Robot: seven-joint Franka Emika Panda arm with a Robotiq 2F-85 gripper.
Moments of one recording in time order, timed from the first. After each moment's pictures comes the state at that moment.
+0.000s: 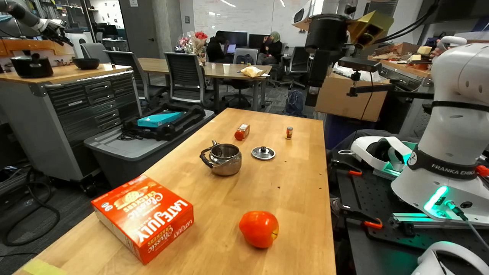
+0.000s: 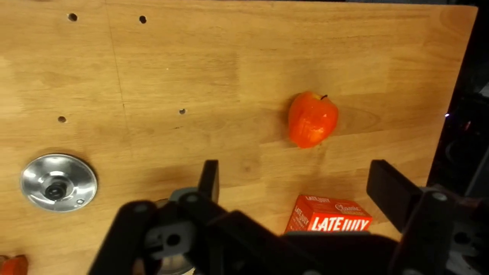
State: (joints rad) arm 0.15 -0.63 0.02 -2.75 0.29 2.19 0.00
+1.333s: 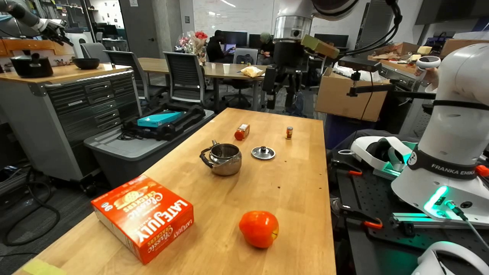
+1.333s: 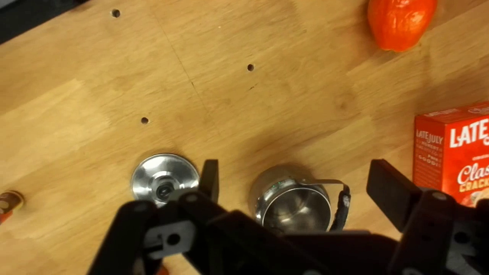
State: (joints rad) arm -0.03 -0.30 0.02 -2.57 0.19 2.29 0.29
